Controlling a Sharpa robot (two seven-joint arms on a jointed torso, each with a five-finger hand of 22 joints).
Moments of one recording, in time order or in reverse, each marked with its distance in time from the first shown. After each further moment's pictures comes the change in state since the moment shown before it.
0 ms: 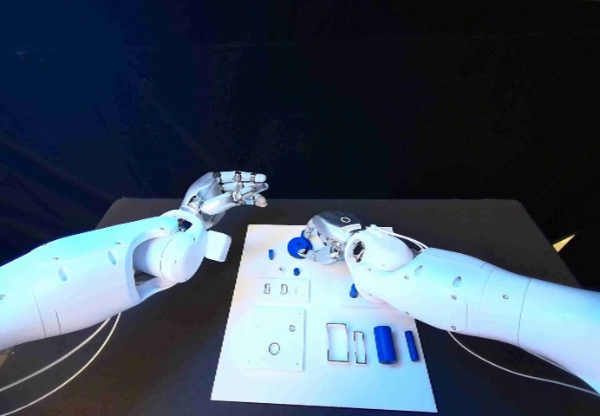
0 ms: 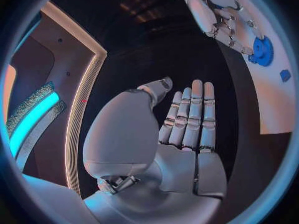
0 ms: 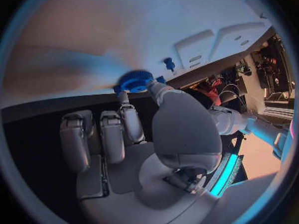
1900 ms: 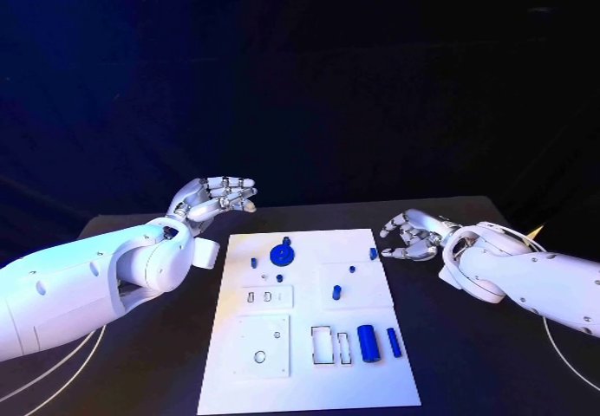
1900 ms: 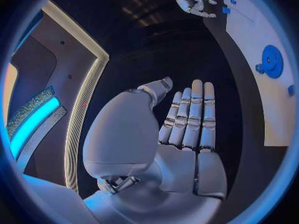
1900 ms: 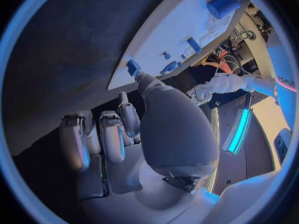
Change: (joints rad) left arm -0.001 0.000 0.000 0.004 -0.001 0.010 -0.001; left_hand 0.000 0.000 0.003 -0.003 0.000 -0.007 0.000 0.000 0.000 -0.004 0.004 0.000 0.000 0.000 0.000 0.000 -0.003 0.000 0.000 0.000 0.000 0.000; right arm 0.040 -0.466 0.003 0.153 0.378 0.057 0.263; right_hand 0.244 -0.015 -0.099 -0.083 0.000 -0.019 0.004 -0.004 -0.017 -0.046 0.007 -0.044 -0.001 -0.004 0.004 0.000 0.000 0.000 0.000 0.000 -0.027 0.000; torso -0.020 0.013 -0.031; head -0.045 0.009
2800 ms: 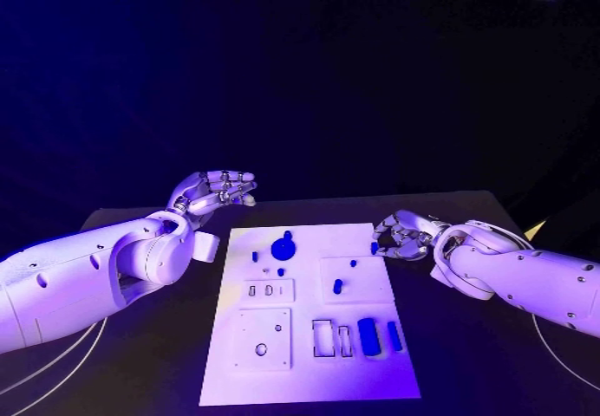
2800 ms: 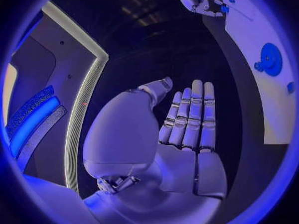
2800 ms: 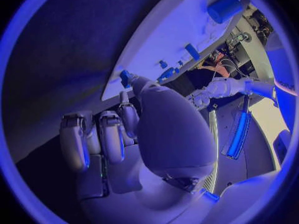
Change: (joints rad) left arm 0.000 -0.001 0.000 -0.005 0.000 0.001 -0.001; left_hand 0.000 0.000 0.000 0.000 0.000 0.000 0.000 0.000 0.001 0.000 0.000 0.000 0.000 0.000 0.000 -0.004 -0.001 0.000 0.000 0.000 0.000 0.000; right arm -0.017 0.045 -0.004 -0.028 -0.017 0.025 0.009; right_hand 0.048 0.020 0.083 -0.025 0.005 0.028 -0.014 0.008 -0.001 0.013 -0.013 0.004 0.000 0.000 0.000 0.000 0.000 0.000 0.000 0.000 0.004 0.000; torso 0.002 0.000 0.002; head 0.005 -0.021
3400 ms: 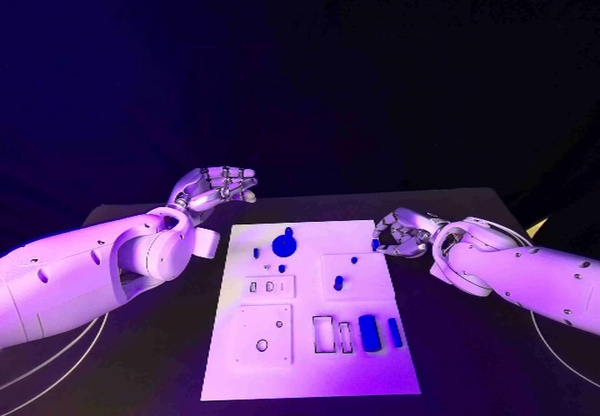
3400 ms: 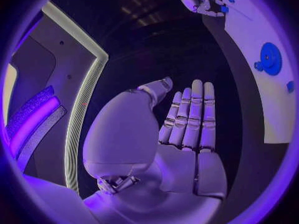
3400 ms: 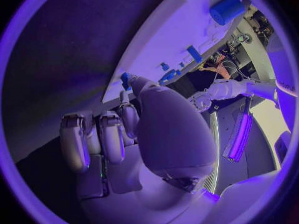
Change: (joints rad) left arm 0.000 -0.003 0.000 0.001 -0.001 0.000 -0.002; left_hand 0.000 0.000 0.000 0.000 0.000 0.000 0.000 0.000 0.000 0.000 0.000 0.000 0.000 0.000 0.000 0.000 0.000 0.000 0.000 0.000 0.000 0.000; right arm -0.001 0.016 -0.001 -0.013 -0.013 0.010 -0.017; right_hand 0.000 0.000 0.018 -0.001 0.000 0.010 -0.003 0.004 0.000 0.004 -0.004 0.008 0.001 0.000 0.000 0.000 0.000 0.000 0.000 0.000 0.004 0.000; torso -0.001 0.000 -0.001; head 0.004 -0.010
